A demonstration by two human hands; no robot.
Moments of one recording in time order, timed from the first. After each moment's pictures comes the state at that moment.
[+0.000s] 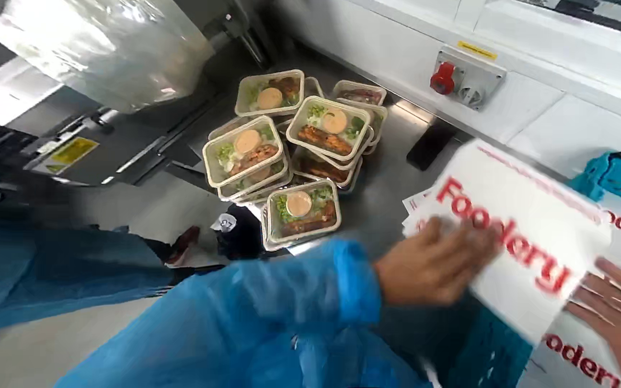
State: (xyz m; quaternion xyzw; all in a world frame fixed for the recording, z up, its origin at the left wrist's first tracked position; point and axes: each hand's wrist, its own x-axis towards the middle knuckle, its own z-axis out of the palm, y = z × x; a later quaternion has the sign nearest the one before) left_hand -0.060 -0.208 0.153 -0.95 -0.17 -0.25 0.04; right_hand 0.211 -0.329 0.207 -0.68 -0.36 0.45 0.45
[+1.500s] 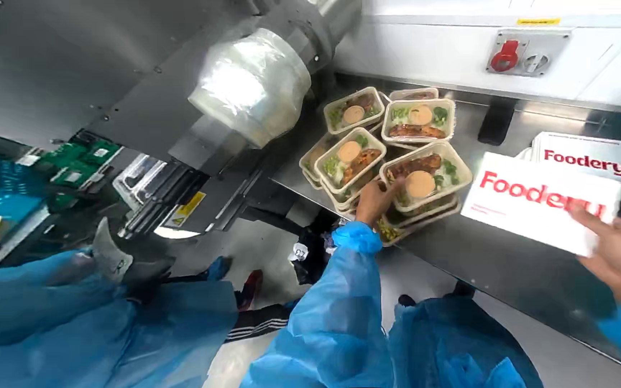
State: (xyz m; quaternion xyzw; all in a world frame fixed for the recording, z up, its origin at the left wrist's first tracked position) left_hand -0.373 -0.109 0.125 -0.62 -0.64 -0.15 -0.43; right_hand -0.045 -0.307 0.129 -0.64 -0.16 0.42 0.62
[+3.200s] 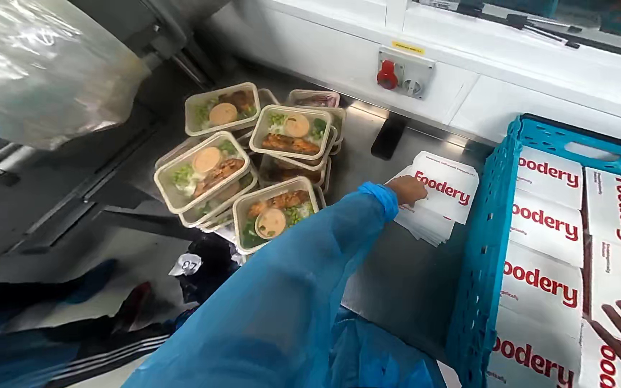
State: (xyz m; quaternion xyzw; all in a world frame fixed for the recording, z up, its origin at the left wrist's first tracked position) left_hand 0.022 -0.091 0.054 -0.96 -0.07 0.20 -0.16; right_hand 0.206 -0.492 0.171 -0.78 -0.08 0.28 0.55
